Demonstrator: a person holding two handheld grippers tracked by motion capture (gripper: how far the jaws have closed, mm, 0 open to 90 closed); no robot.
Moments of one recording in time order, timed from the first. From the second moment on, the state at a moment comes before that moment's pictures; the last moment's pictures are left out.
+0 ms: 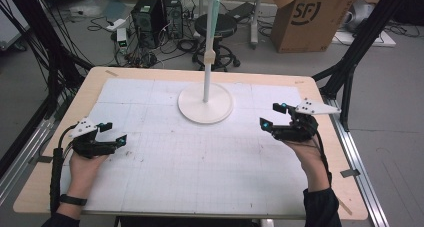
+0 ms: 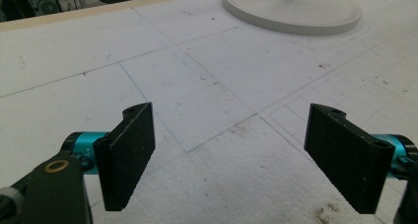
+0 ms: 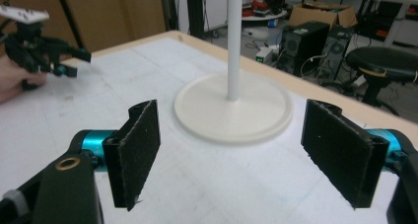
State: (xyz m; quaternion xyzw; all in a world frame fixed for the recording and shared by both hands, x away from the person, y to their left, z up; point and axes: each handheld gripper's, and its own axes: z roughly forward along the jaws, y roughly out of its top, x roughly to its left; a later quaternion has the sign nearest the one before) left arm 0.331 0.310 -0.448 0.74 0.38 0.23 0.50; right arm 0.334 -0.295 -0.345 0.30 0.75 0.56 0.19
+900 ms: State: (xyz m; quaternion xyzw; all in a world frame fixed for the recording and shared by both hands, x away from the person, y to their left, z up) left arm 0.332 0.312 -0.448 0.74 0.39 0.23 0.51; right arm 0.318 -0.321 -0.419 0.37 0.73 0.53 0.20
